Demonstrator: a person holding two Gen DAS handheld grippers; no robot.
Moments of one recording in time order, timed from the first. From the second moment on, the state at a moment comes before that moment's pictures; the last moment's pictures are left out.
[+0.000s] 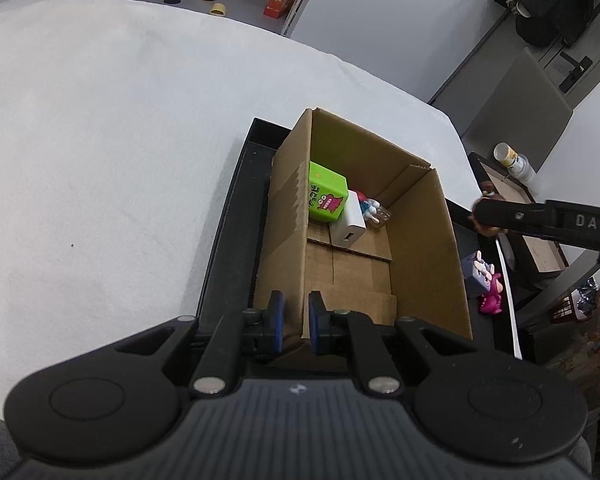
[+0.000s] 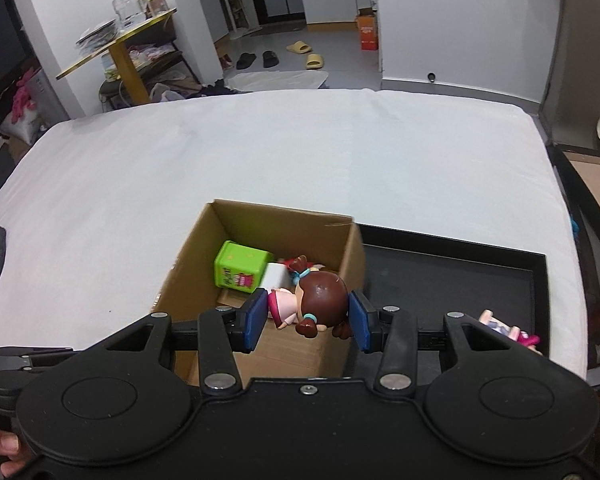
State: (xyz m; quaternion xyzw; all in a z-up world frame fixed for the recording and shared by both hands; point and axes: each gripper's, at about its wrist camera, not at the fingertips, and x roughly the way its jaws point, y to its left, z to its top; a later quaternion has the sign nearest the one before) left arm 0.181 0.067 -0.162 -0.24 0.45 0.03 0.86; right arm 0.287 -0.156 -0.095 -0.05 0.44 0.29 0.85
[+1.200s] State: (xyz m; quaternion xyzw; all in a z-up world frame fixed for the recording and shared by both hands) left arm 0.181 0.079 -0.167 -0.27 0.43 0.00 0.86; right arm 0.273 -0.065 -0.138 -0.05 0.48 0.28 0.83
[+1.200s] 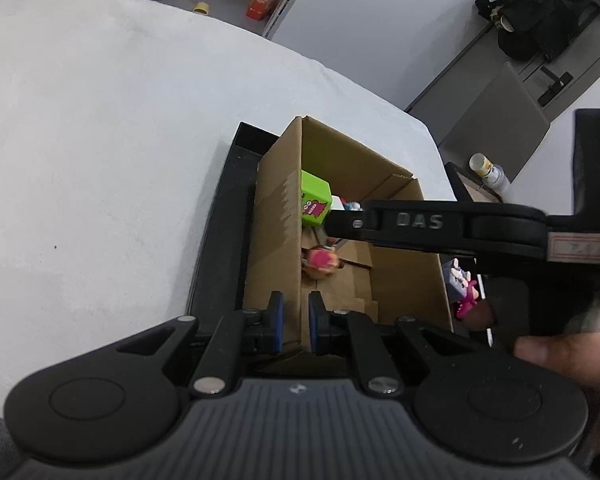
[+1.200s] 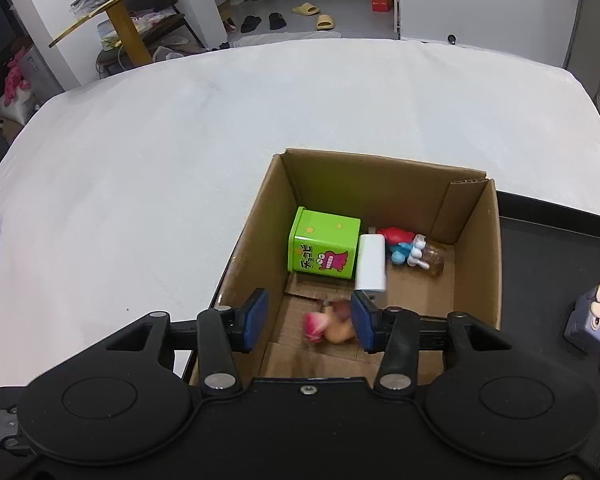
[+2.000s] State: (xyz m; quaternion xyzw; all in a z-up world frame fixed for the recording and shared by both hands) left arm 0.180 0.068 -0.163 -0.25 0.44 0.02 0.86; right arm 0.267 -0.158 -0.110 -0.03 0.46 0.25 0.85
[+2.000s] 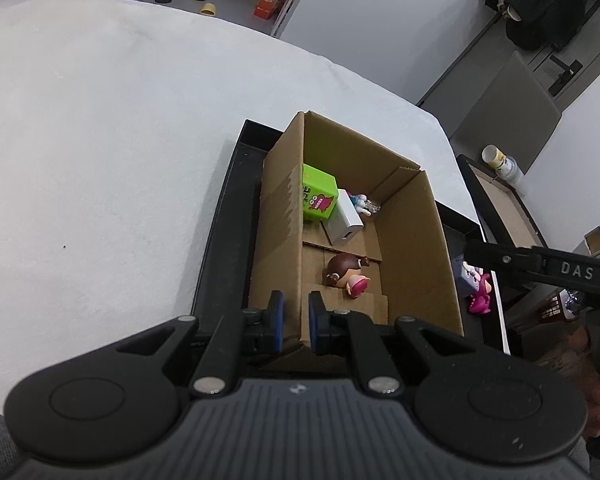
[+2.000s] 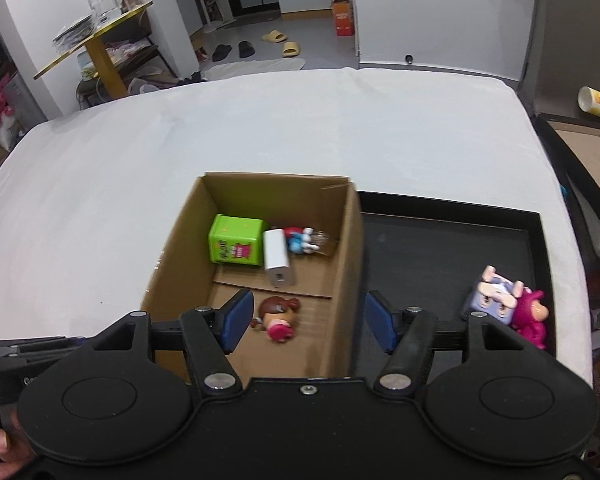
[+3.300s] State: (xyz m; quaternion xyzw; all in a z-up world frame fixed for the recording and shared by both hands) left arm 0.186 0.051 -0.164 -0.21 0.46 0.06 0.86; right arm 0.301 -0.301 -0.155 0.03 0.47 0.15 0.87
